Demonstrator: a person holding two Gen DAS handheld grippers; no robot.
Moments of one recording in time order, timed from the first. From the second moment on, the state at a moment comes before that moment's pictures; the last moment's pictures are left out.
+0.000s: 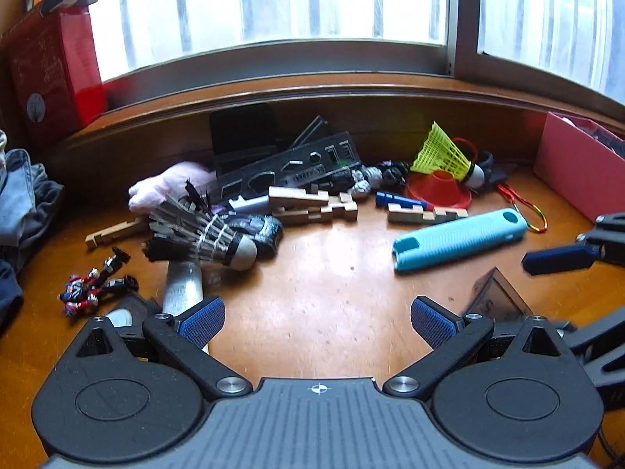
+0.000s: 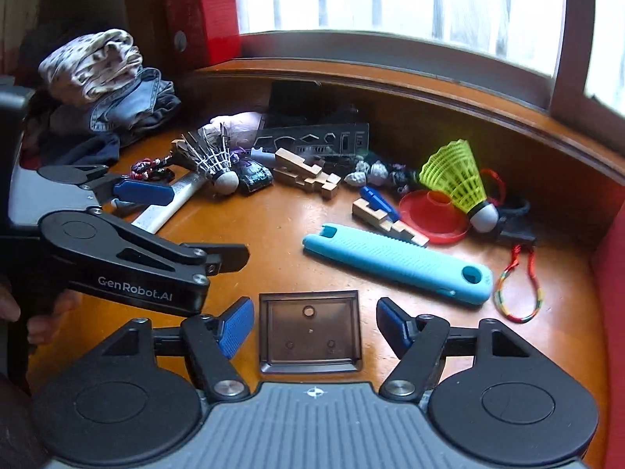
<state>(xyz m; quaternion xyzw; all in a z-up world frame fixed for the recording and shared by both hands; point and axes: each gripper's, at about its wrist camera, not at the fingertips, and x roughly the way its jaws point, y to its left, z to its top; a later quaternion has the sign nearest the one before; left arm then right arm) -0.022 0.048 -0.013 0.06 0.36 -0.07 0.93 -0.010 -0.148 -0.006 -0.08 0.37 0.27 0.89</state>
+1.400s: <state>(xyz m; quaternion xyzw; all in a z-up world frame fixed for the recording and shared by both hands) -0.040 -0.019 -0.024 -0.01 0.40 -0.03 0.91 -0.044 -0.244 -0.001 -0.06 0.38 0.23 0.89</state>
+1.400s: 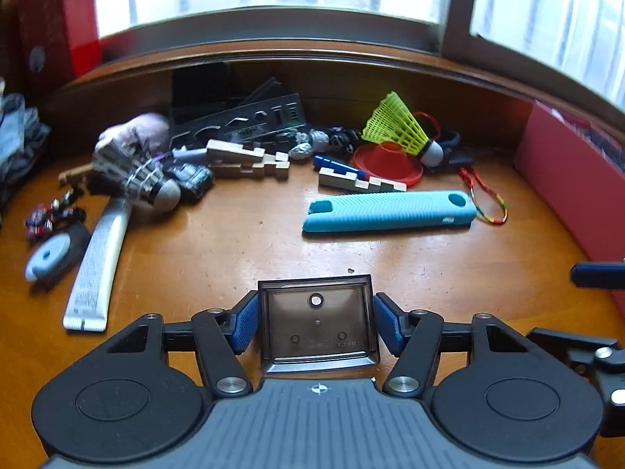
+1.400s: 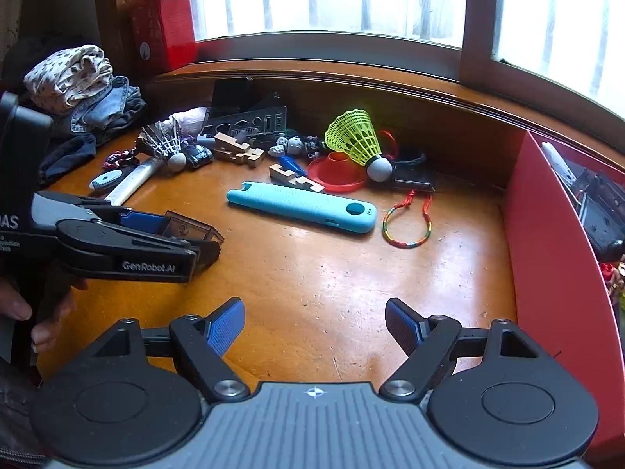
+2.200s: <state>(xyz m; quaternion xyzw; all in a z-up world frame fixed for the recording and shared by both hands) -0.105 0.083 -0.019 -0.03 0.38 0.07 0.92 0.062 0.010 -0.012 -0.02 0.45 0.39 0.80</state>
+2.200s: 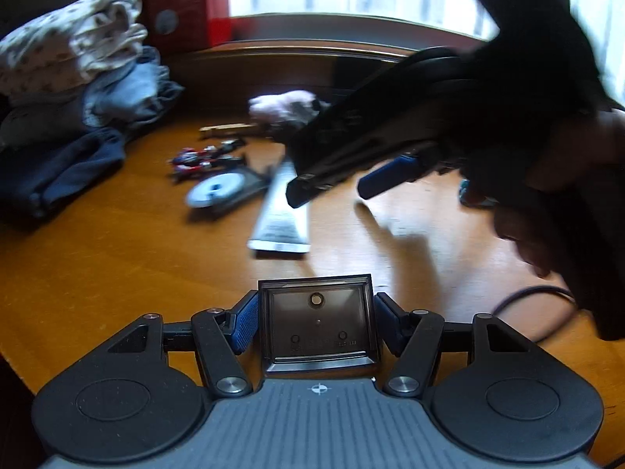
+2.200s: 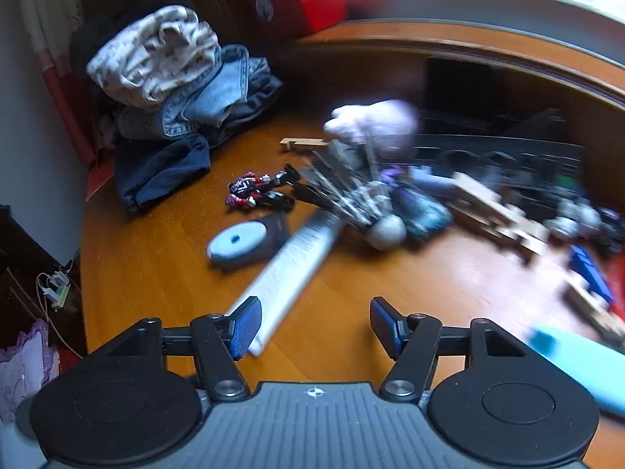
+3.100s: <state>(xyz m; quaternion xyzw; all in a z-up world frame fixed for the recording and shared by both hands) -0.048 0.026 -0.026 0.05 0.37 -0.11 0.92 -0.034 -0.173 -0.011 -0.11 0.42 0.22 0.87</state>
